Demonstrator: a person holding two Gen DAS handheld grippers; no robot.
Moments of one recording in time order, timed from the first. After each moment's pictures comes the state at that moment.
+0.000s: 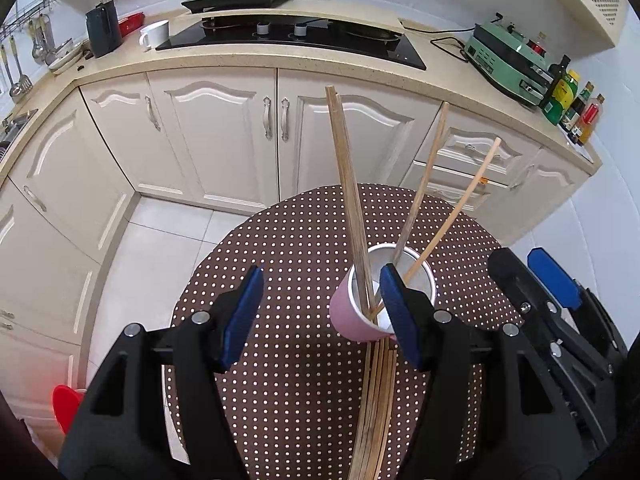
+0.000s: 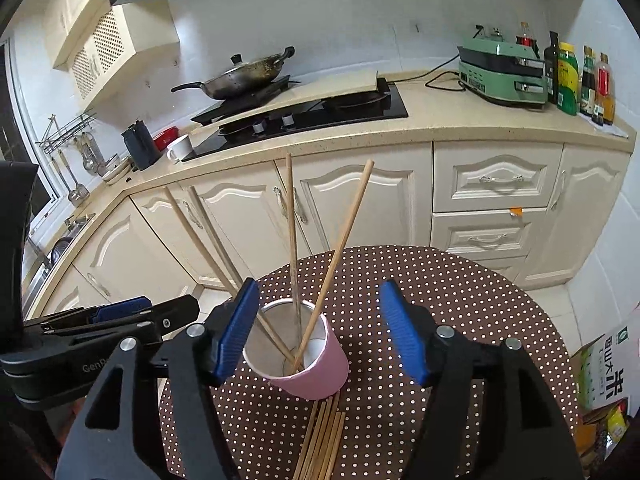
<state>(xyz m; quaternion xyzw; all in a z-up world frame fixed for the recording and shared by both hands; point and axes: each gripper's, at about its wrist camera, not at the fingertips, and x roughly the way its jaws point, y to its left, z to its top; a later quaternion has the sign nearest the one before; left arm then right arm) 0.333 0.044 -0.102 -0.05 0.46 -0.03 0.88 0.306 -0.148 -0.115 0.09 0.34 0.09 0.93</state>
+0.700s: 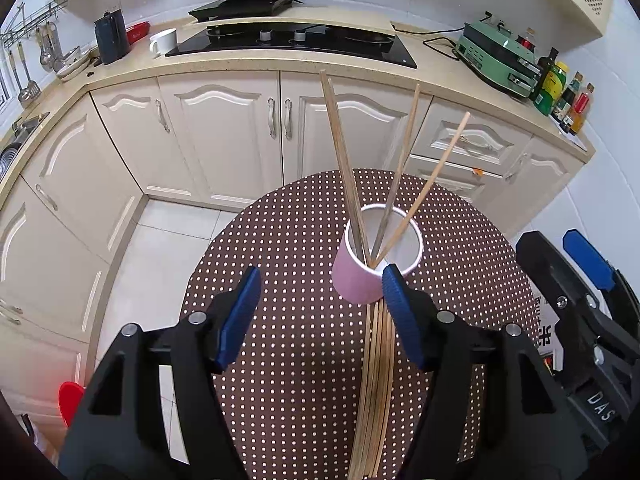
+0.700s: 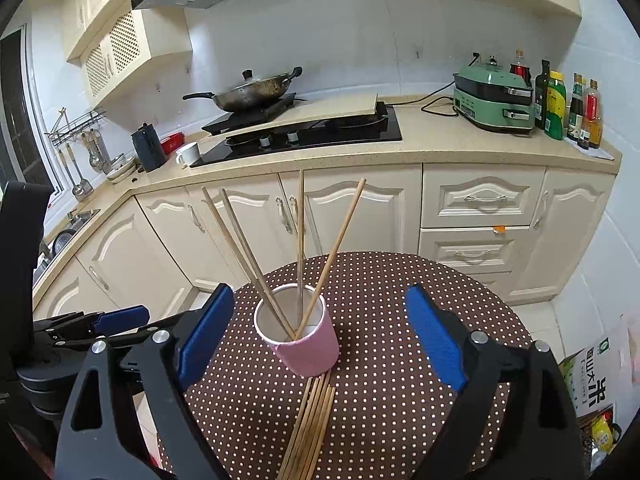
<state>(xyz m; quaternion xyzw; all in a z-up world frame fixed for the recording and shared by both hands) 0.277 0.045 -0.093 -0.03 0.45 -0.03 0.89 0.253 -0.150 -0.092 0.06 0.31 0.09 0.94</state>
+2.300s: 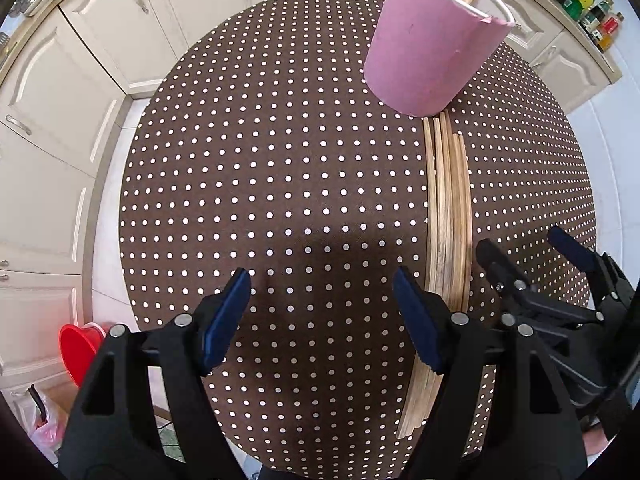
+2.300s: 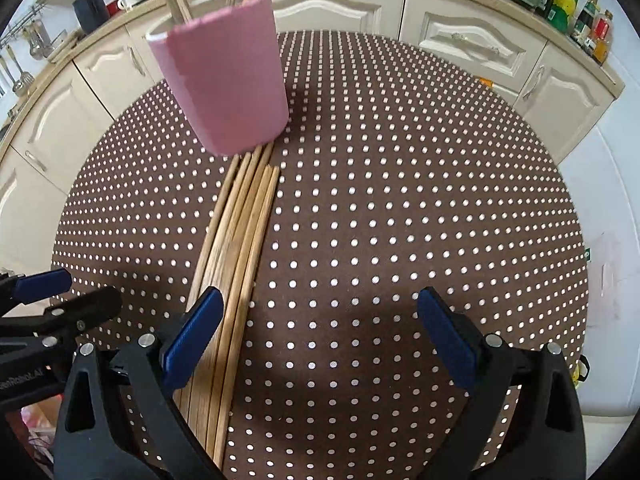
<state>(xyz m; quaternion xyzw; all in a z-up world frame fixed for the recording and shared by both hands) 0.245 0.057 -0.243 -0.02 0.62 -0.04 0.78 0.239 -0.129 -0.274 0.00 0.56 0.02 0.83</state>
